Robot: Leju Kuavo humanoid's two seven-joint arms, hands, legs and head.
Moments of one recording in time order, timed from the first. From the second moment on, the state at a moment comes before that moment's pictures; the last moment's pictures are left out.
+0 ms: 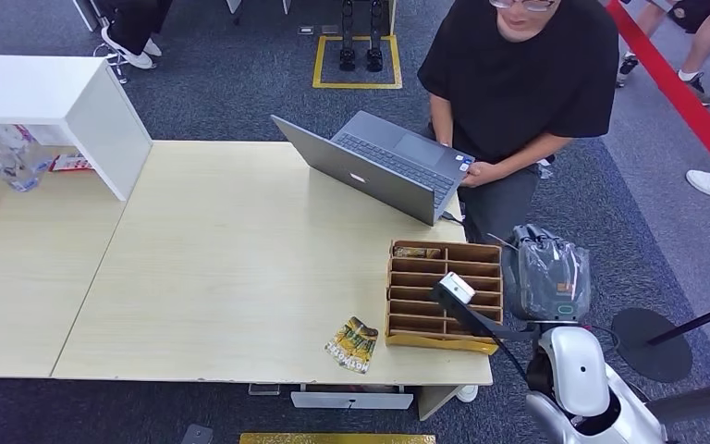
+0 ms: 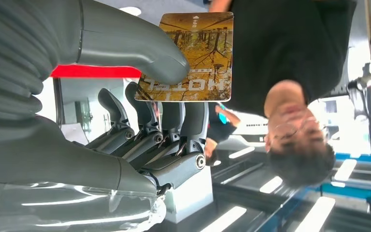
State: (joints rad) left arm -0.14 0.01 -1.05 -0.25 0.77 0.37 -0.27; right arm 0.00 -0.49 0.45 -1.94 1.35 -0.26 0.65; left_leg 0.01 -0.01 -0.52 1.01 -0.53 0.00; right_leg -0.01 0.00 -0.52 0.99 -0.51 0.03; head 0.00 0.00
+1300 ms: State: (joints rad) left arm -0.18 -0.01 -1.07 -0.25 0.70 0.34 -0.22; right arm -0.14 -0.51 0.34 -1.66 1.23 -0.34 0.56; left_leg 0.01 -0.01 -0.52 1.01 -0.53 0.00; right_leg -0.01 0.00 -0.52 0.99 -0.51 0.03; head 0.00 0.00
